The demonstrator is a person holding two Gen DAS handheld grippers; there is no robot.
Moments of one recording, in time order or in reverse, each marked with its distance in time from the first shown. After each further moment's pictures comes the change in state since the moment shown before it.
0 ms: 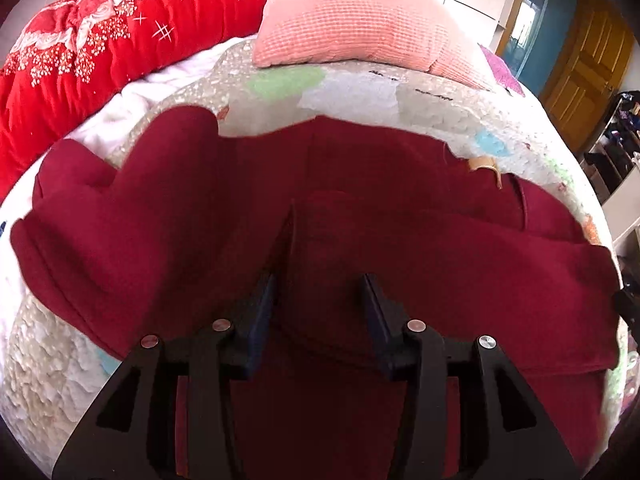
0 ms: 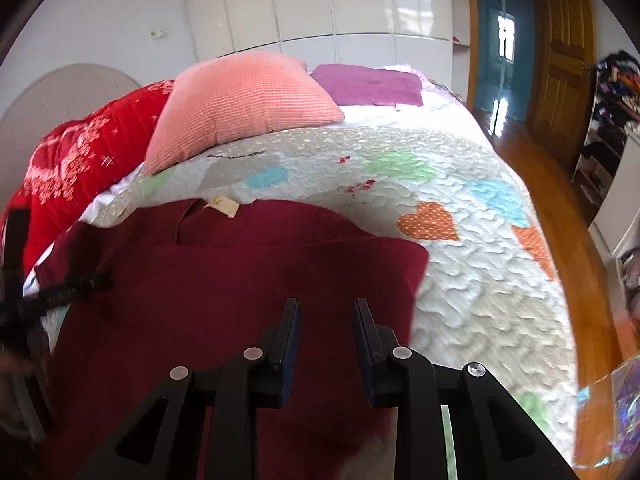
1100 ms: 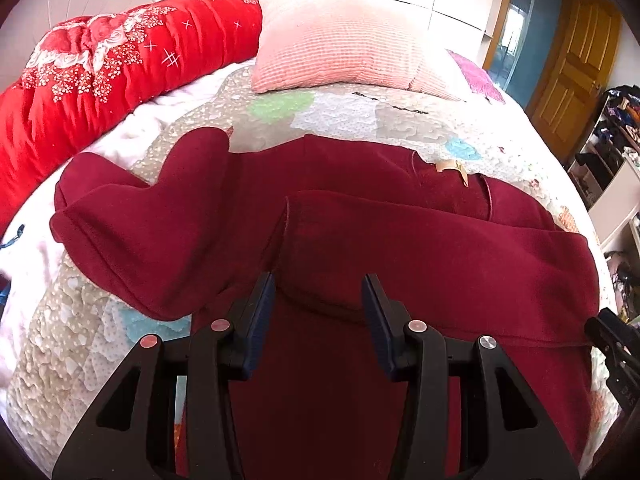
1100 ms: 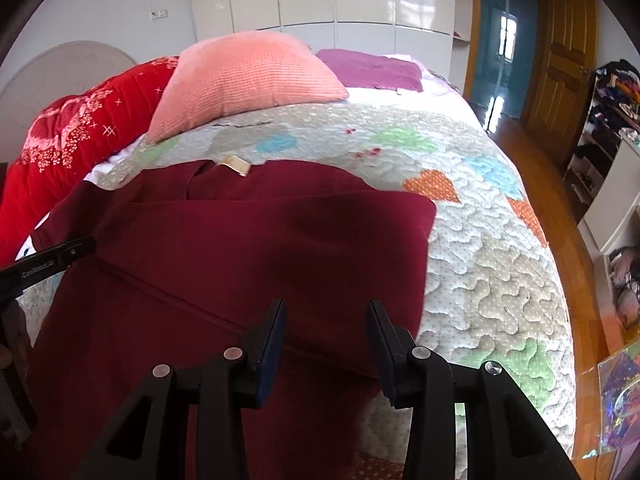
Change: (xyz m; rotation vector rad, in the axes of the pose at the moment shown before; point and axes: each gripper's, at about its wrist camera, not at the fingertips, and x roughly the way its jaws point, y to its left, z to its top) left arm -0.043 -0.007 -0.018 0.036 -0.062 -0.007; right arm -0.023 0.022 -0.033 -0.052 0.044 -0.044
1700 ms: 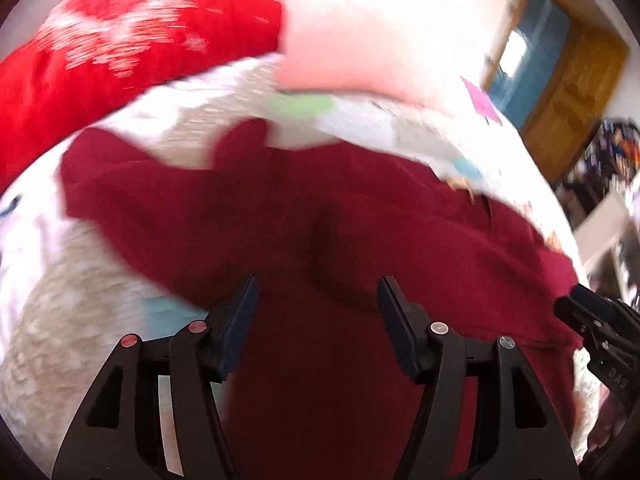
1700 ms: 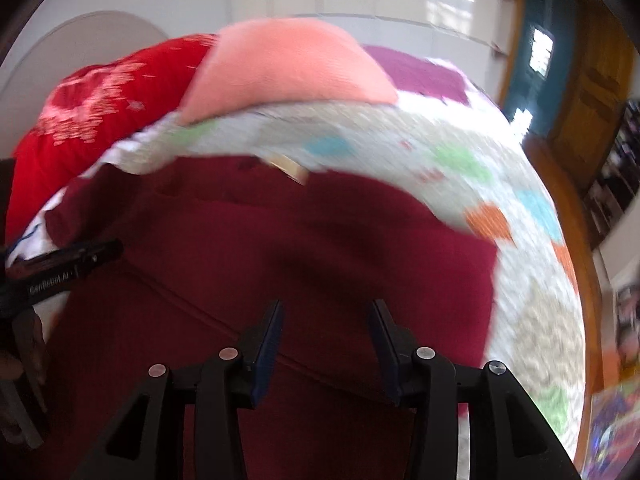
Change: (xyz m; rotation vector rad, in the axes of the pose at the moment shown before) left arm -0.020 0.061 -0.009 -0.126 -0.033 -0.082; right arm 0.012 0.061 0.034 -0.143 0.025 0.074
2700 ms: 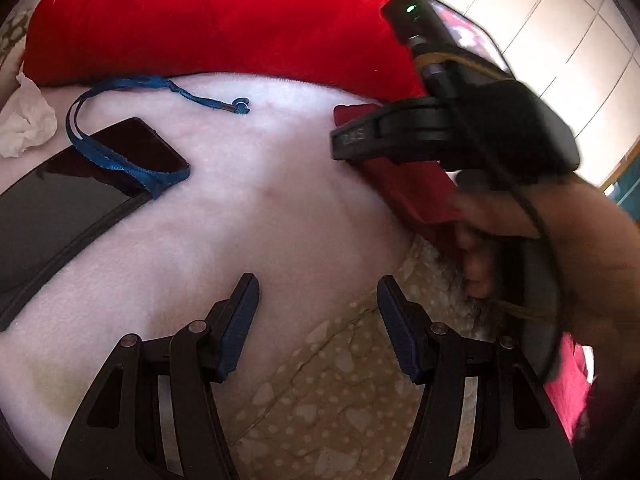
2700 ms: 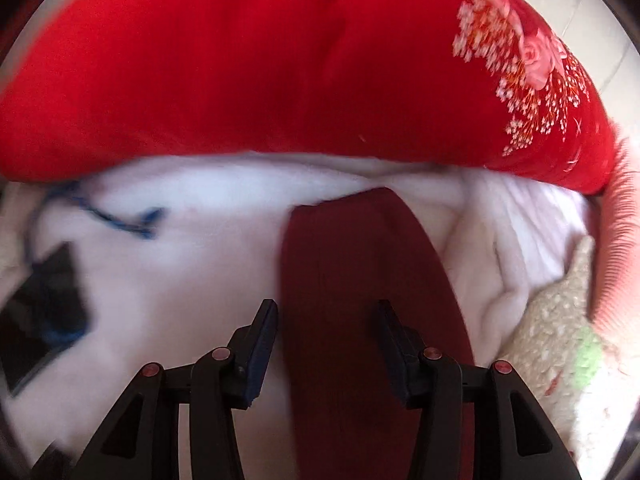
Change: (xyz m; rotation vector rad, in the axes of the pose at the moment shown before) left arm -0.032 0.236 -0.030 -0.486 -0.092 0.164; right arm 0.186 0.470 0.126 -0.693 0.195 0.224
